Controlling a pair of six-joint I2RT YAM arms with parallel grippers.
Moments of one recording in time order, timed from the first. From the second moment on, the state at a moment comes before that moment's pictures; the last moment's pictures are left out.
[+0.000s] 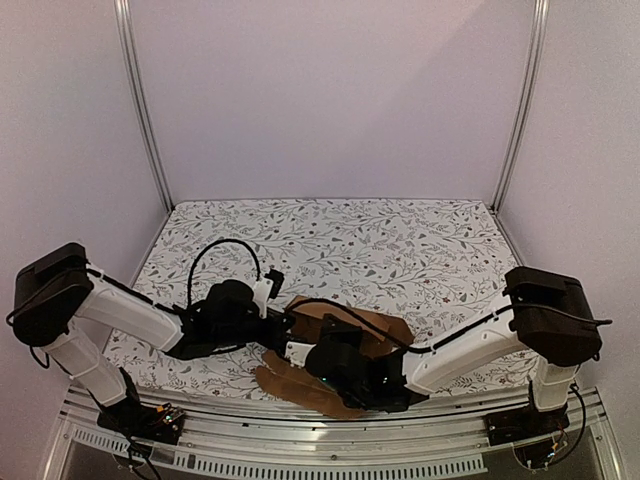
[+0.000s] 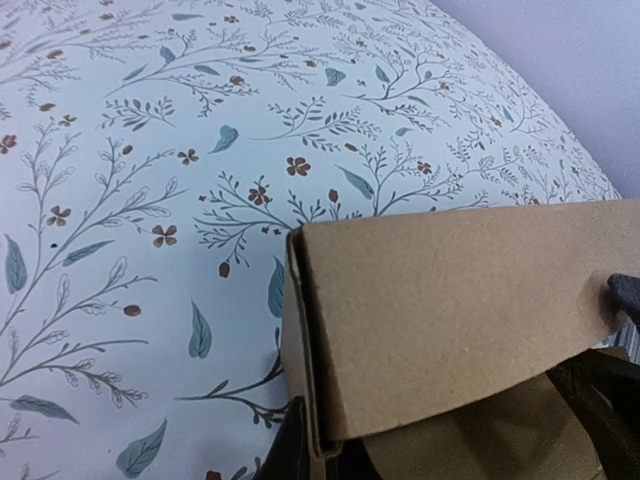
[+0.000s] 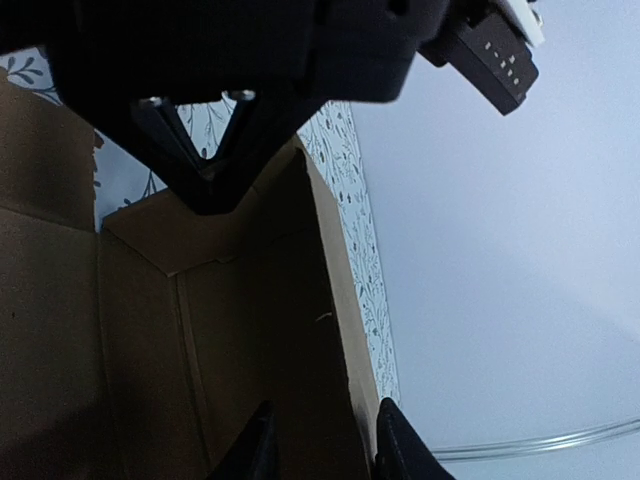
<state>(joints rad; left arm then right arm) -0.93 1.57 0.48 0.54 -0.08 -0.44 1.43 1.97 1.00 0.42 1.08 -0.76</state>
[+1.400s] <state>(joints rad) -1.00 1.73 0.74 0.35 -0.14 -0.10 1.12 1.59 1.03 0.01 0.32 0.15</state>
